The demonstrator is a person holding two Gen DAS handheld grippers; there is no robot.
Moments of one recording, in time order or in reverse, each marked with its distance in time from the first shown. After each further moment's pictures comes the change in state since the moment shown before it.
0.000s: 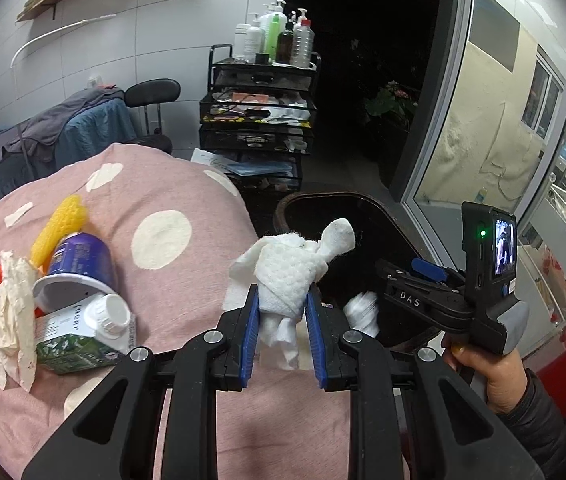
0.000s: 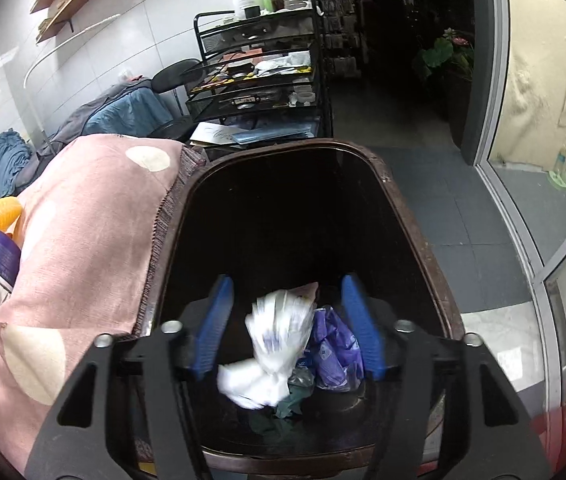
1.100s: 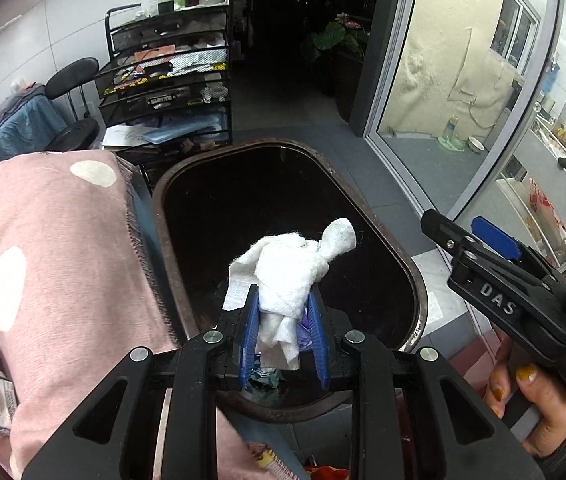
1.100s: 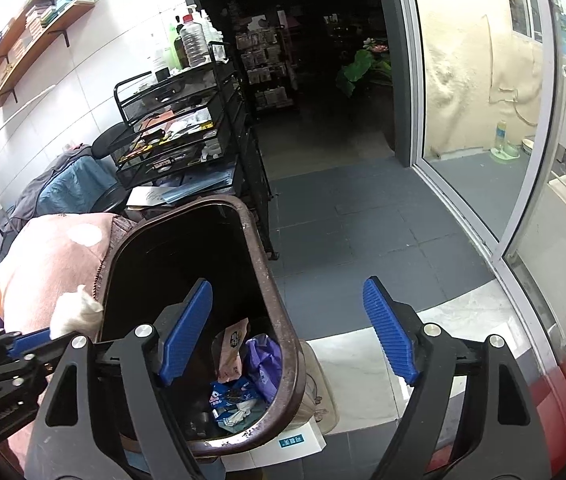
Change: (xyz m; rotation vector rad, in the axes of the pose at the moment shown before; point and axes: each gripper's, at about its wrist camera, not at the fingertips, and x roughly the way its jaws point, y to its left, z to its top) left arm 0.111 -0.092 0.023 0.162 0.218 -0.091; right arm -0.047 -0.092 0.010 0.208 -0.128 -0.143
